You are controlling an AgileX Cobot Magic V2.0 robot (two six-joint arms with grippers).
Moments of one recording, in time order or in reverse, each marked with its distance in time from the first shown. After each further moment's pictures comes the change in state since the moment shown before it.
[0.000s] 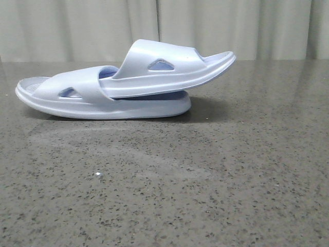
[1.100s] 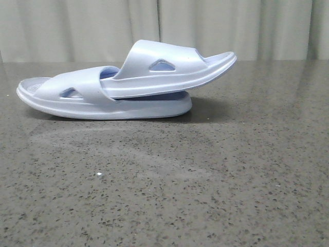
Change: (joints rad) left arm 0.000 0.000 0.000 0.000 0.003 0.000; right arm -0.174 -0.262 0.181 -1.104 -0.047 0.937
